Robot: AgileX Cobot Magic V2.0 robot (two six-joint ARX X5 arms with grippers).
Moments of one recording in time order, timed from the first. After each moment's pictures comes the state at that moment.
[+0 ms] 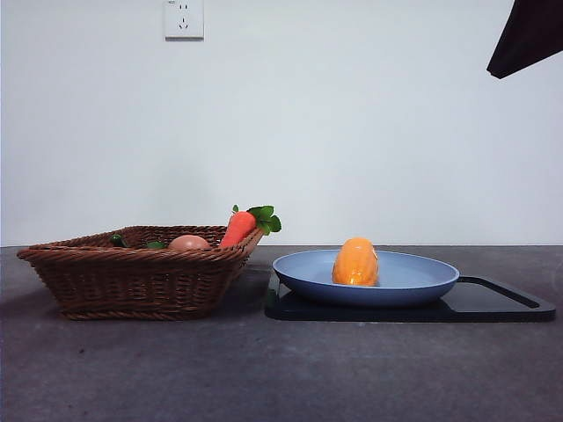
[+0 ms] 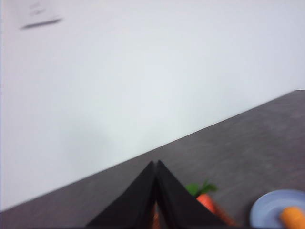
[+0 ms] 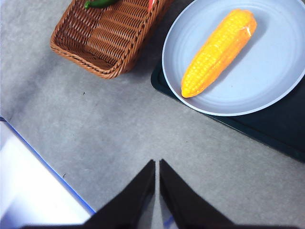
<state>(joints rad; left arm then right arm) -0.11 0.96 1.12 -0.19 0.28 0.19 0.20 1.08 1.06 -0.92 -0.58 -0.03</state>
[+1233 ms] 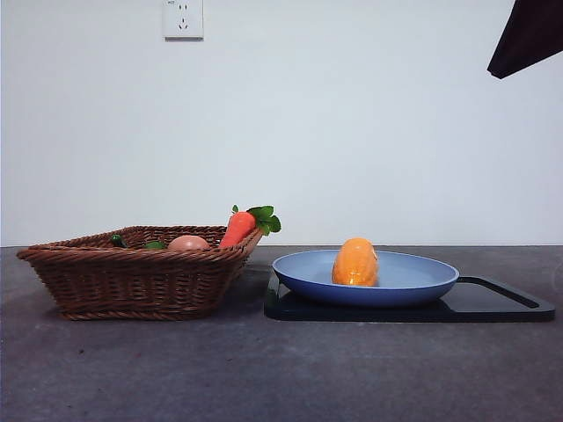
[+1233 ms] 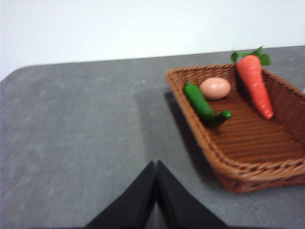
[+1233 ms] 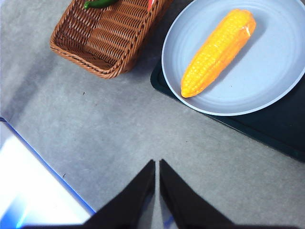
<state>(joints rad) 0.10 0.02 0.05 -0.16 0.21 0.07 0.20 1.08 1.06 -0.92 -0.58 -0.03</state>
